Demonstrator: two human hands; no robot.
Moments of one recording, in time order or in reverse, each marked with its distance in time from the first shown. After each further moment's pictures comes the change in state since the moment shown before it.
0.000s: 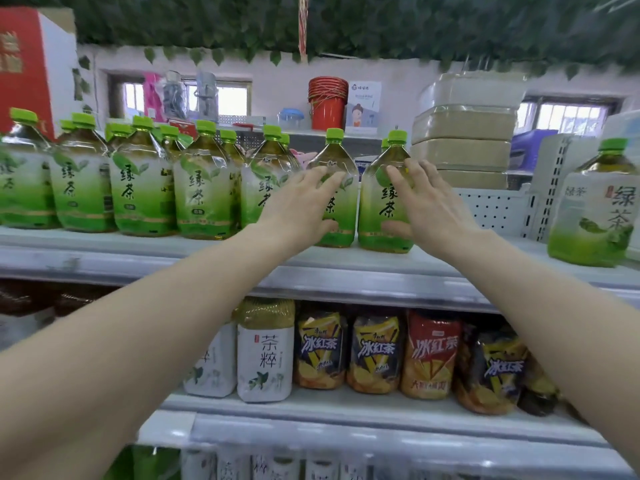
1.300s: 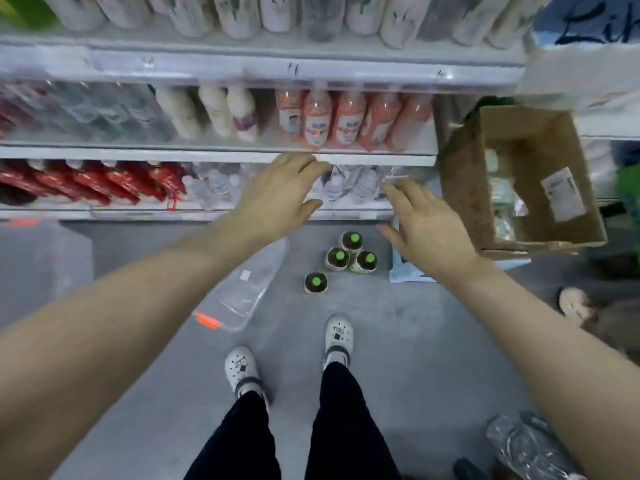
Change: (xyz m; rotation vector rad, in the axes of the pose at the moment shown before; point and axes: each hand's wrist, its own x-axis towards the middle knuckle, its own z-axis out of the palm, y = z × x) left_hand -0.516 0.264 0.243 -0.561 -0.712 0.025; right_hand -0.646 -0.056 0.192 0.351 -0.661 -0.003
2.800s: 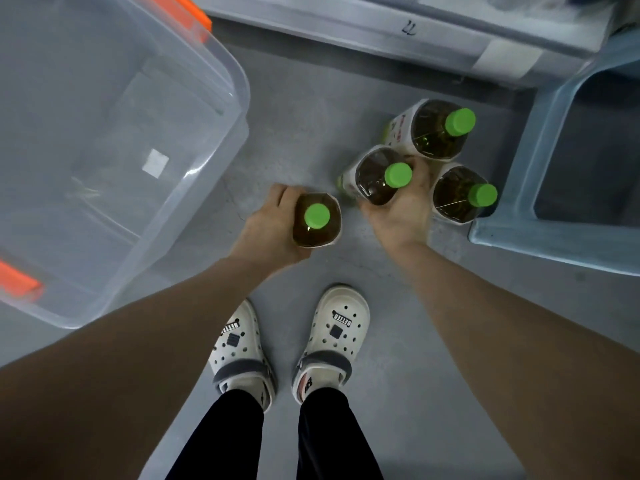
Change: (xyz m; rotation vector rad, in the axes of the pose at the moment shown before) left_hand -0.086 -0.144 0.637 -0.431 -0.277 -0.643; right_hand -0.018 0.061 0.648 0.600 -0.156 0.775
